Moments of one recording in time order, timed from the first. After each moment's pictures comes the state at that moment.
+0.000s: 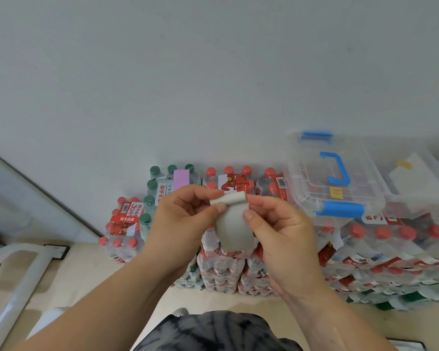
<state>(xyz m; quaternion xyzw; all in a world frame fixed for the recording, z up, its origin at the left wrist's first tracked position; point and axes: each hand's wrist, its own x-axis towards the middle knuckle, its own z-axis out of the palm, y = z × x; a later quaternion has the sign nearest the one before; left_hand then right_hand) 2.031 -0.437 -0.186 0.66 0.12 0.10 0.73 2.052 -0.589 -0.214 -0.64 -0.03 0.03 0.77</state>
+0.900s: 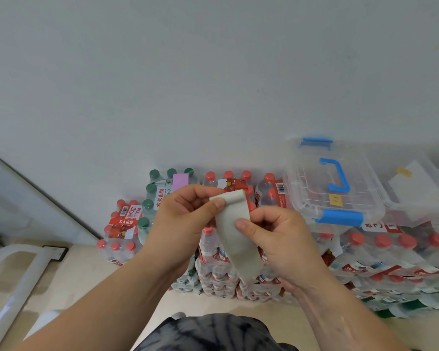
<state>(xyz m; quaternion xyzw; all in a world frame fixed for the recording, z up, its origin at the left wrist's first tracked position) 2.045 -0.438 -0.188 0.66 0.13 0.08 0.73 2.077 -0.603 -0.220 -0.72 -0.09 0.11 0.68</state>
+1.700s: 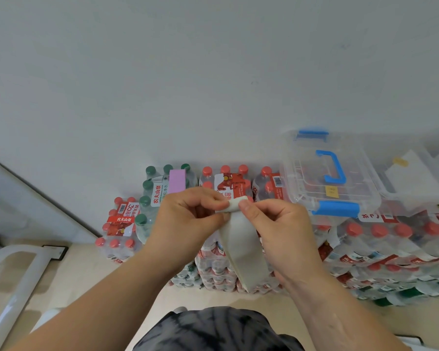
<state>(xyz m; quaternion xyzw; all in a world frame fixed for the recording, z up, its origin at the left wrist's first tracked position) 2.042 -0.440 -0.195 0.74 0.08 0.11 0.66 2.070 -0.601 -0.209 -0.72 -0.03 0.07 0.69</state>
